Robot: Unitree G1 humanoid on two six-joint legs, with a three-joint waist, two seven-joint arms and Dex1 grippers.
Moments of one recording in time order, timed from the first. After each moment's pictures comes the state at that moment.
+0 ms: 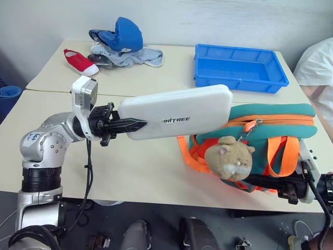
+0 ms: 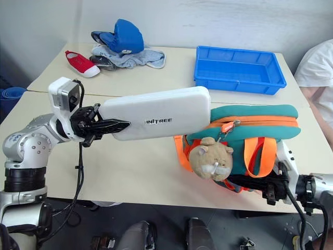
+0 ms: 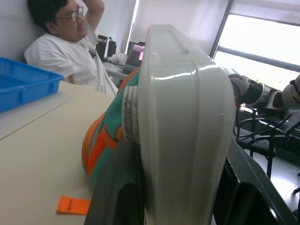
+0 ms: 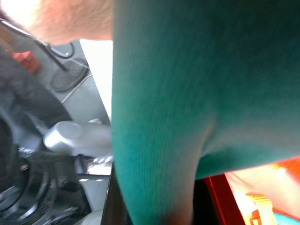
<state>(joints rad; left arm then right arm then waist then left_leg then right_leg) -0.64 0.65 0.16 -0.03 -0.82 0.73 -1.27 0.21 -0.97 -0.48 -0.48 0.88 0.70 1.13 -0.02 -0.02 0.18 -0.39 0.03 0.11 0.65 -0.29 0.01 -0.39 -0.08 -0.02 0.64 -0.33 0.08</state>
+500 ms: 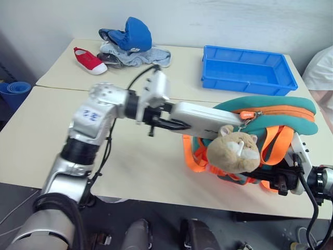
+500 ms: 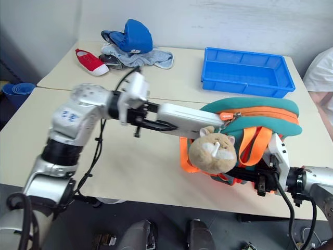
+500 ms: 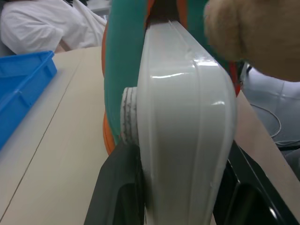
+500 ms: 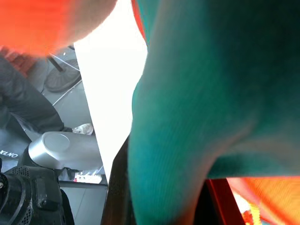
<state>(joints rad) -1.00 0.40 -0.32 0.14 -0.30 0.44 -1.20 0.09 -0.95 -0.40 -0.52 0.90 0.73 1.06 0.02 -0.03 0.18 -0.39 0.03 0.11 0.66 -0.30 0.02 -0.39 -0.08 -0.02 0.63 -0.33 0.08</state>
